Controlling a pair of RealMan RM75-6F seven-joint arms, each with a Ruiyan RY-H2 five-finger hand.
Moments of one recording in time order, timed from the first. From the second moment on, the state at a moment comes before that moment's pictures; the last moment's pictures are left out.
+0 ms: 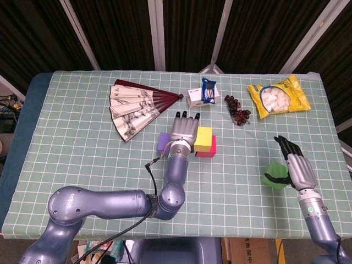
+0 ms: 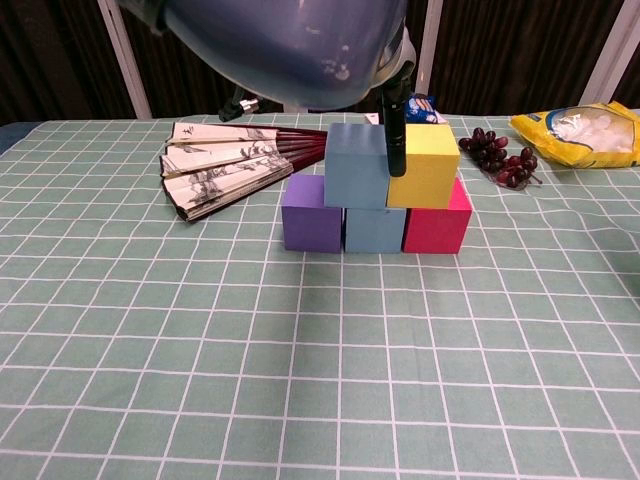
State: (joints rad) left arm -1.57 -1.87 -0.74 -1.23 -0.13 1.17 1.30; right arm 0.33 -1.13 0.18 -1.72 -1.19 1.13 0.12
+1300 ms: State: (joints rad) left arm -1.59 -1.84 -0.69 -1.27 -0.15 1.15 1.23; right arm 0.33 -1.13 0.18 -1.72 -1.19 1.13 0.11
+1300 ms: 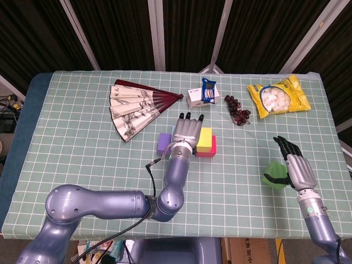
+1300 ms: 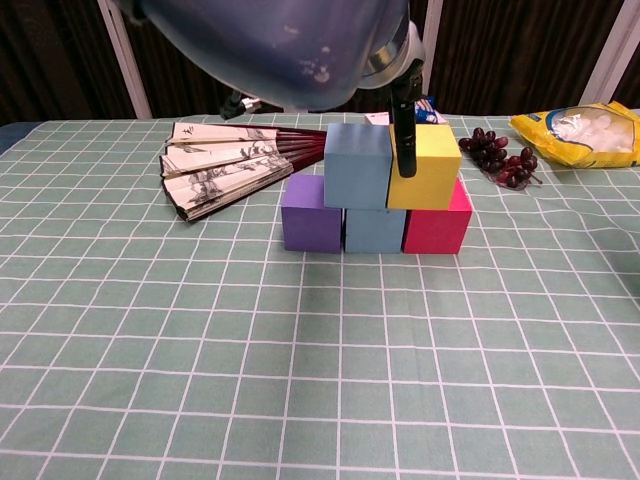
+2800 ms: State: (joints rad) left arm -1.16 -1.36 -0.55 -2.08 0.27 1.36 0.93; right arm 0.32 -1.11 0.16 -1.77 -1.21 1.18 0.03
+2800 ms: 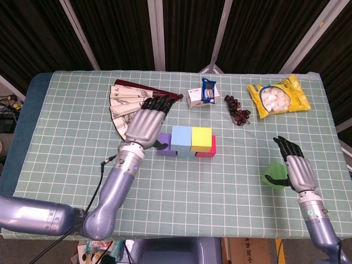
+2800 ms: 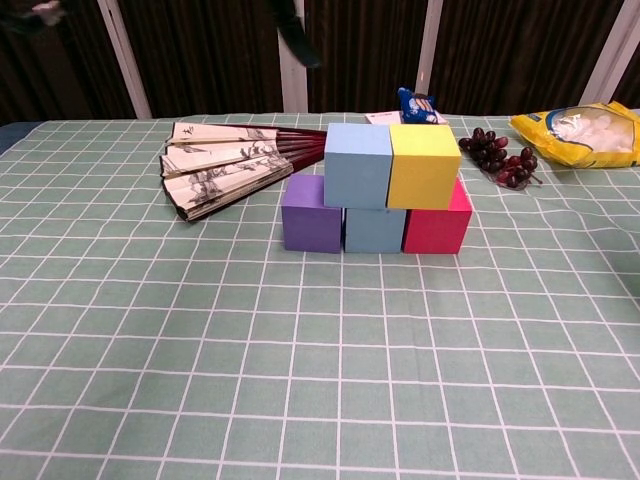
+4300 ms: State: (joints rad) left arm -0.50 -1.15 -0.06 -2.06 1.19 1.56 0.46; right arm 0.32 -1.23 0.11 -1.69 -0.98 1.17 -0.37
